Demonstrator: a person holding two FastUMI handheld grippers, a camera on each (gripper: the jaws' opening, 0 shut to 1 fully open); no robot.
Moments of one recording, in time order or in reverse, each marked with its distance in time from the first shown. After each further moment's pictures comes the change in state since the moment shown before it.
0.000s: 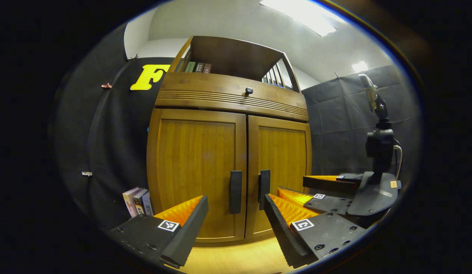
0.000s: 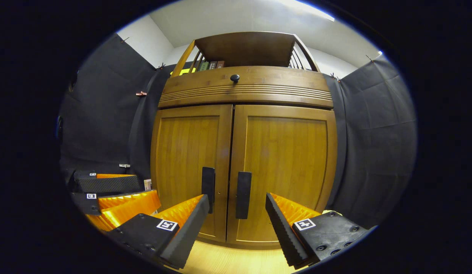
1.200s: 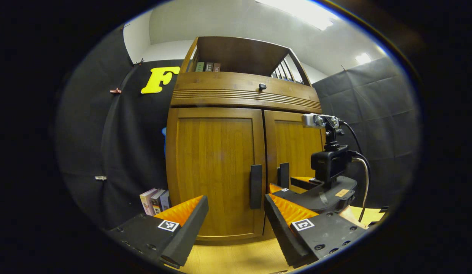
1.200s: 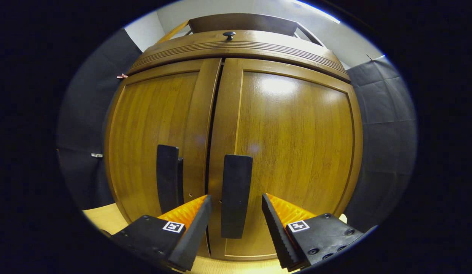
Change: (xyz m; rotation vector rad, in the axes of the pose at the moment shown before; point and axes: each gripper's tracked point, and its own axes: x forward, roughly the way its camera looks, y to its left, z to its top) left arm -0.014 0.036 -0.014 0.059 0.008 0.092; right arm 0.124 -0.022 -0.065 -0.057 0.034 -0.125
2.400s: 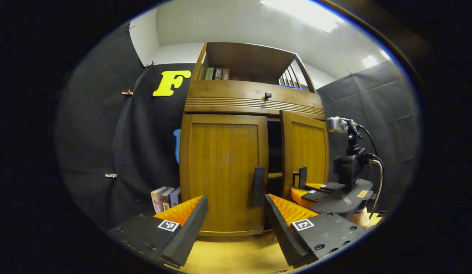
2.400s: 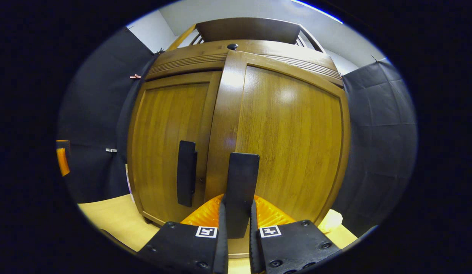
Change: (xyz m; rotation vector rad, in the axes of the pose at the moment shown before) left arm -0.040 -0.005 0.014 -0.024 -0.035 0.065; right arm -0.078 -0.014 0.009 -0.026 0.018 0.113
